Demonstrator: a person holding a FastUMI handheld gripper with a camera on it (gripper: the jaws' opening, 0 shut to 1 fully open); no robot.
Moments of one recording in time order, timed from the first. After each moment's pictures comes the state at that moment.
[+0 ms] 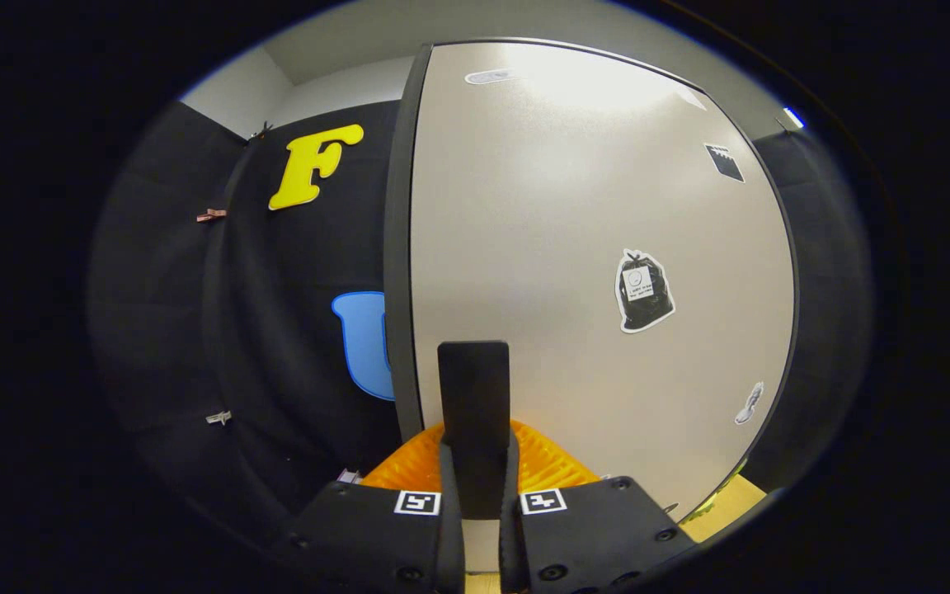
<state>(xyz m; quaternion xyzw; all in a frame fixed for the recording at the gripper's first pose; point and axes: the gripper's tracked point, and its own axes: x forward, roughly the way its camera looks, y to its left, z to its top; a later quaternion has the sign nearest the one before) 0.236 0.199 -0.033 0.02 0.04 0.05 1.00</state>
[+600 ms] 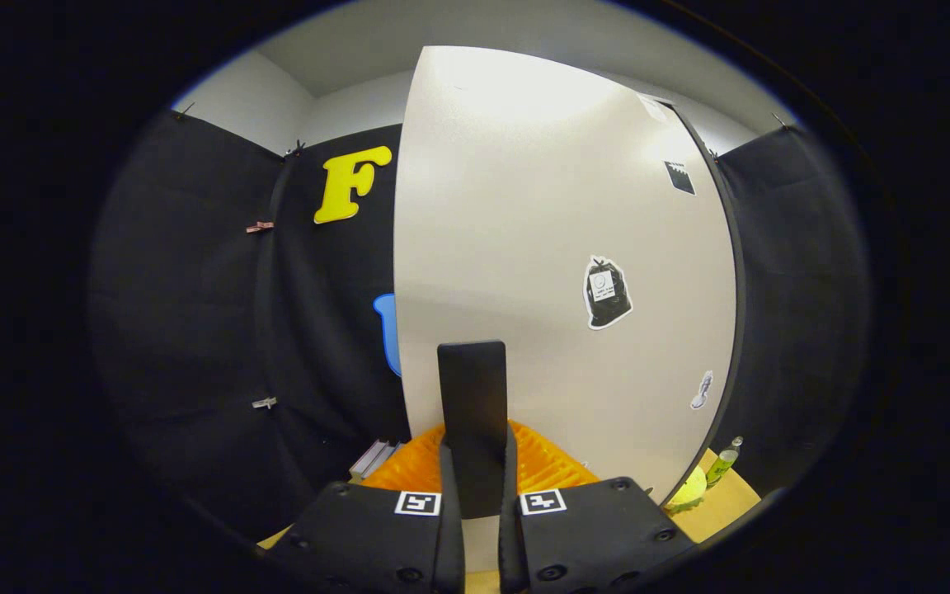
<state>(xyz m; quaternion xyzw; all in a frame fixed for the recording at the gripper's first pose) 0.123 0.154 -0.017 0.04 0.04 0.12 0.99</state>
